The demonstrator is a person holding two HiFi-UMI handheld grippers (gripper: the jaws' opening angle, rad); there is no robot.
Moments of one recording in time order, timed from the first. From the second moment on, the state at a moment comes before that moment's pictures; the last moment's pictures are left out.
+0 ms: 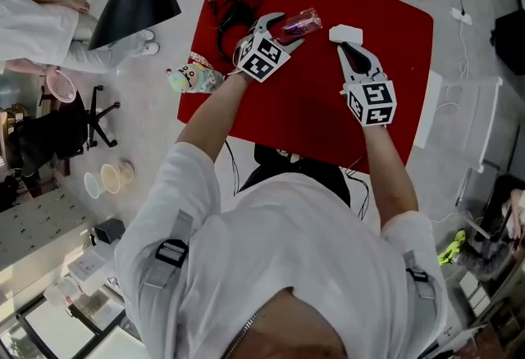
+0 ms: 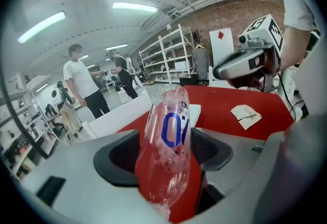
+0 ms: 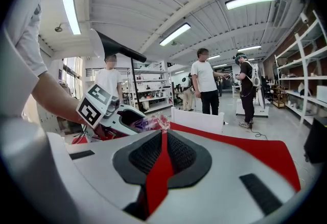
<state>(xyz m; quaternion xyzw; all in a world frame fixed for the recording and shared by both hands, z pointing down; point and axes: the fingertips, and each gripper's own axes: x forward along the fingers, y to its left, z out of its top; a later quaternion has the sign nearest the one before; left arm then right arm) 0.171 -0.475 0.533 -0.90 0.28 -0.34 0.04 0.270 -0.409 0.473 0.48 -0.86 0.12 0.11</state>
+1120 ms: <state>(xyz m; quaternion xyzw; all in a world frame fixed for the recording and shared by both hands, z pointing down) 0.005 -0.237 0.409 -0.94 0.31 -0.16 0.05 0.086 -0.239 0.425 0.49 -0.86 0.06 0.10</state>
